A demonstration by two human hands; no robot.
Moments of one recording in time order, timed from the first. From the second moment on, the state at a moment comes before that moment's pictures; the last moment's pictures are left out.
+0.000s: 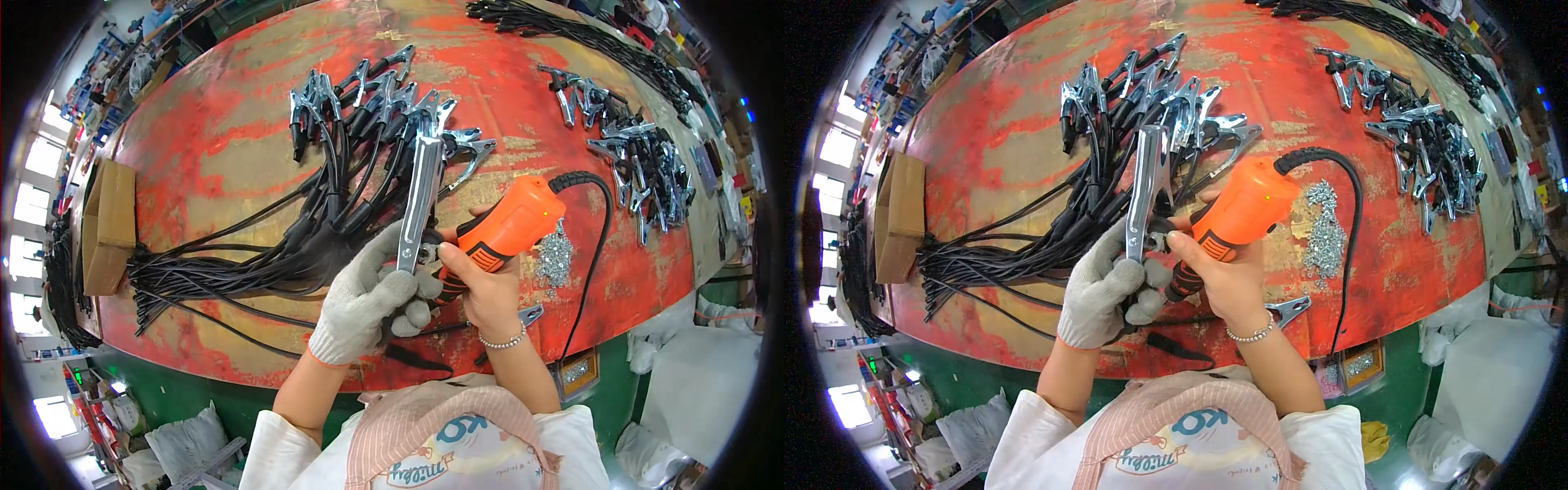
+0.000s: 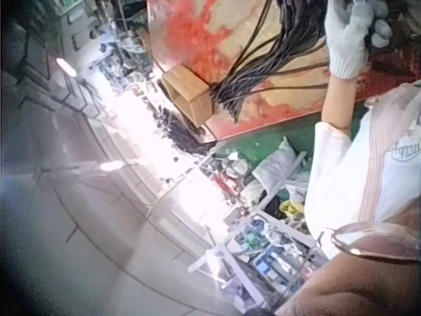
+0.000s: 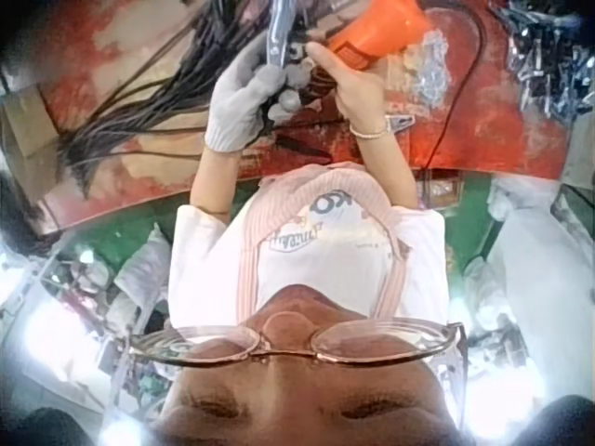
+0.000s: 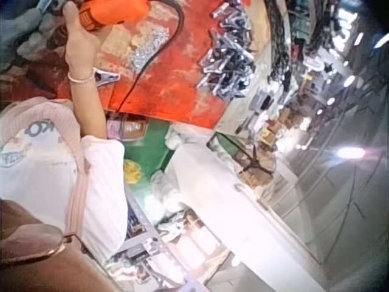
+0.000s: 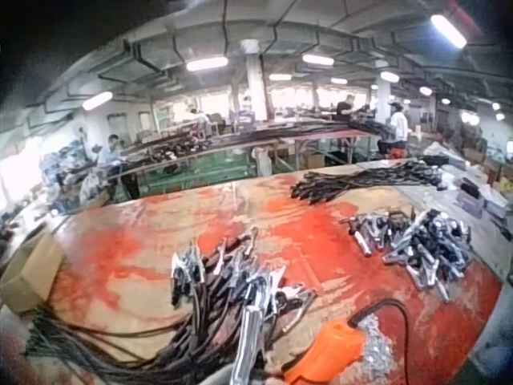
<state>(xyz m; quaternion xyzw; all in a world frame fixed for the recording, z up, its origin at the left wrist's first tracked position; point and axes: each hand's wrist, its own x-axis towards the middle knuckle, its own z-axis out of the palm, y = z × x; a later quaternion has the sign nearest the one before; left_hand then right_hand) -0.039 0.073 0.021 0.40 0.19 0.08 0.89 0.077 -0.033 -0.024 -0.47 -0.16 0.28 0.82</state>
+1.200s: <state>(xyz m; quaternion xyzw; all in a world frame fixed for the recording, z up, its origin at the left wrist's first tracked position) -0.013 0.053 0.007 0.46 0.26 0.13 0.84 0.089 -0.085 0.061 -0.25 -0.36 -0.10 0.89</state>
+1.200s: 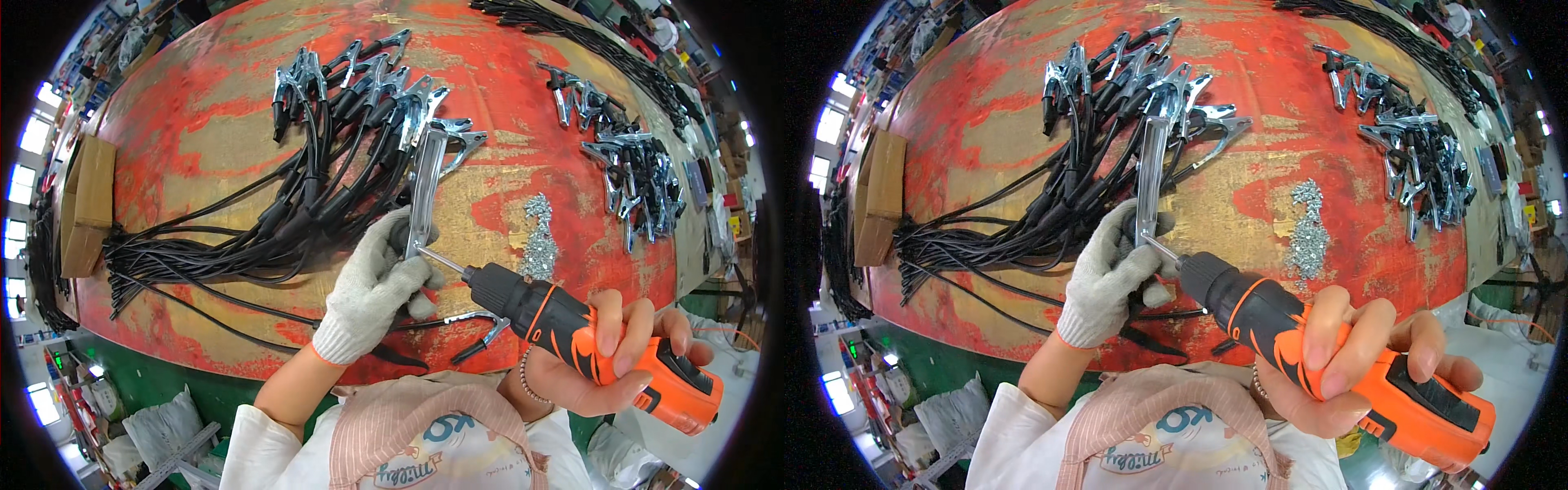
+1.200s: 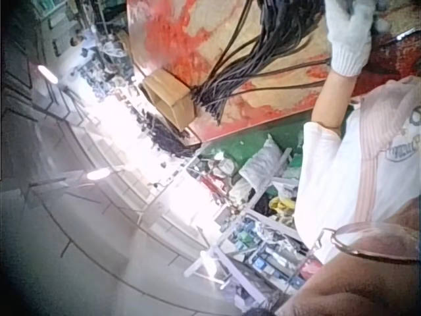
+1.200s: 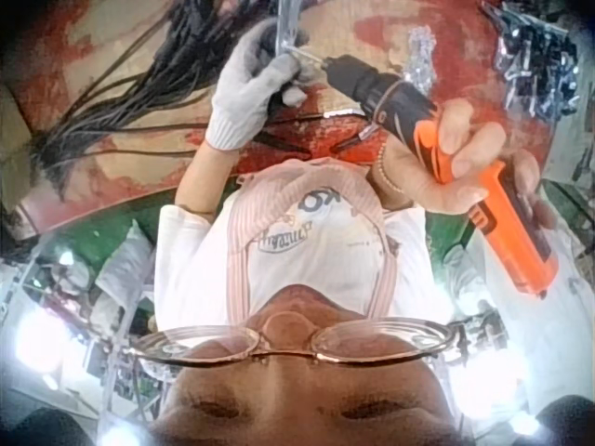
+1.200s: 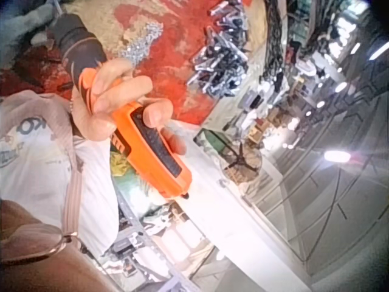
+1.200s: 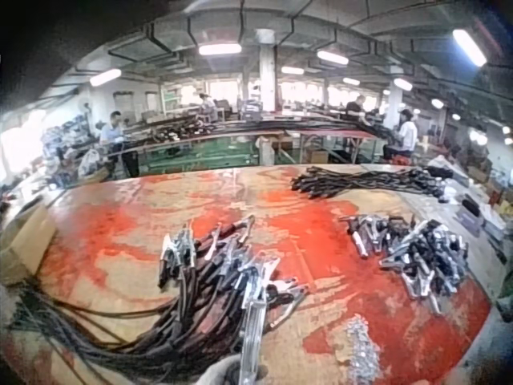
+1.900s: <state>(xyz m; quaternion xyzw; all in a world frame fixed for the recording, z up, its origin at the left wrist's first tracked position) 0.004 0.047 0.005 0.48 0.32 0.11 0.81 0.086 -0.076 0.056 -0.28 -0.42 -0.07 0.86</state>
